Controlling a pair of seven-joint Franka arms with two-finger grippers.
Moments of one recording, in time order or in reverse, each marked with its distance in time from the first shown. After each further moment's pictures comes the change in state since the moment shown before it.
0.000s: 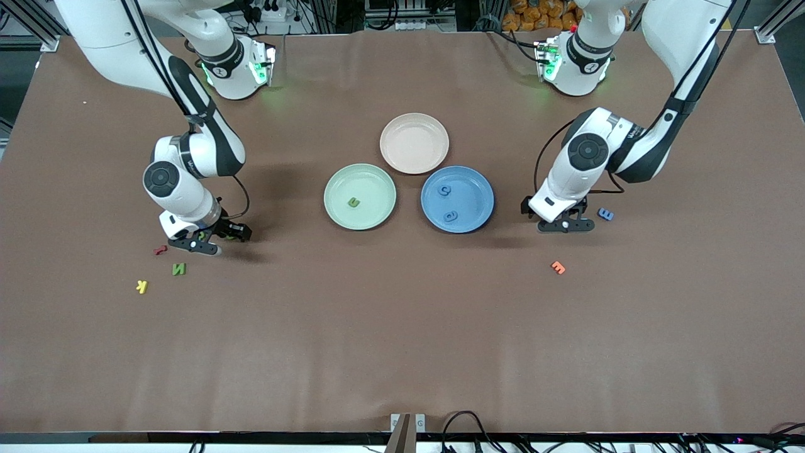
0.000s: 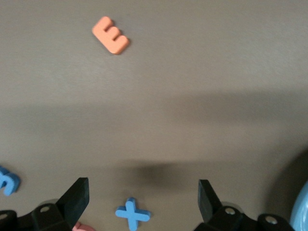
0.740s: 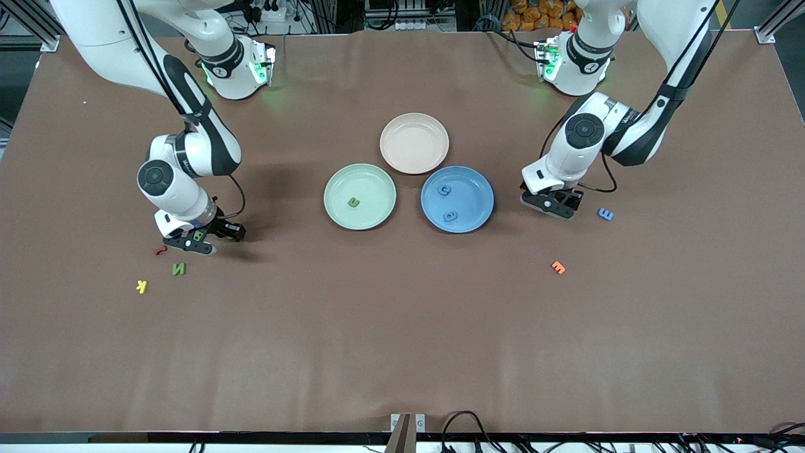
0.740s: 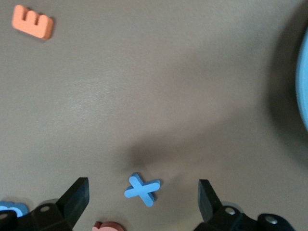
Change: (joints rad) left arm 0.000 -0.072 -0.004 -0.144 0.009 0.091 0.417; right arm -0.025 -0.010 0.009 -0.009 0.000 0.003 -0.001
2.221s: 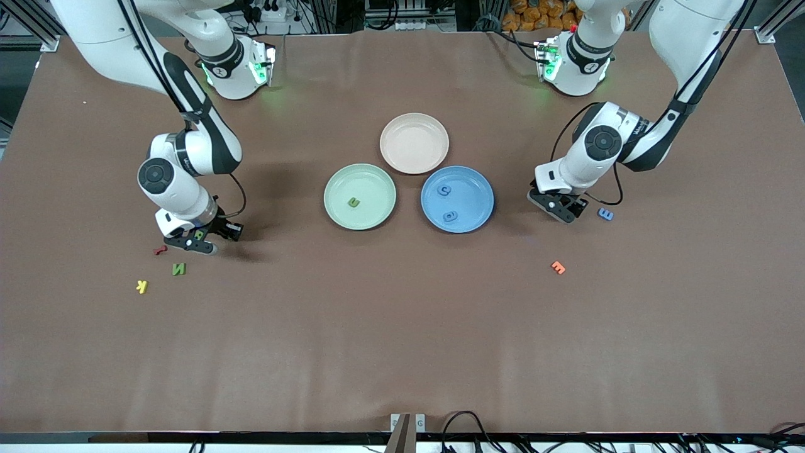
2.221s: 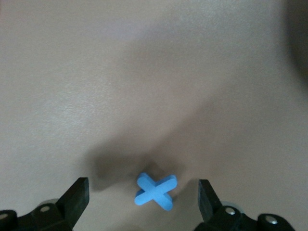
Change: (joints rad) left arm 0.101 0.087 -0.002 -0.029 0.000 0.093 0.275; right arm -0.004 -0.010 0.011 -0.004 -0.001 0.005 -0.001
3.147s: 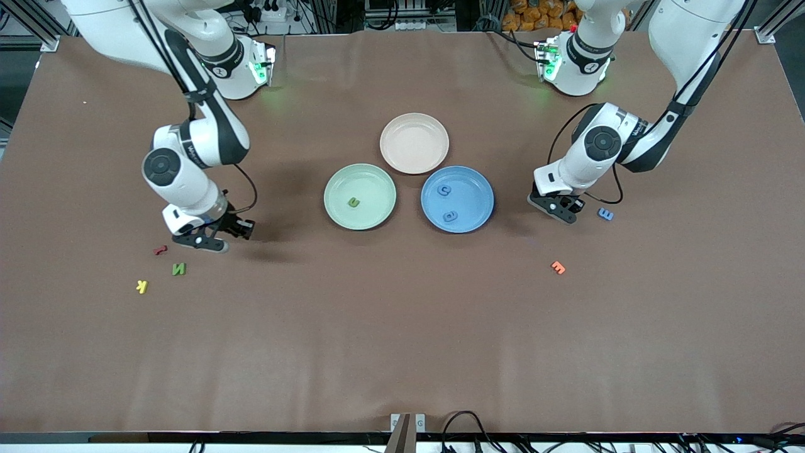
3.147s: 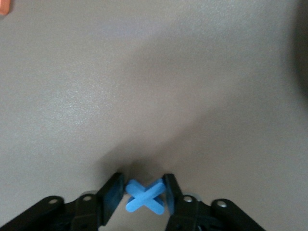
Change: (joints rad) left arm 0.000 0.004 -0.004 0.002 0.000 0.009 -0.084; right arm 0.015 -0.087 0.094 0.036 0.000 -0.103 0.082
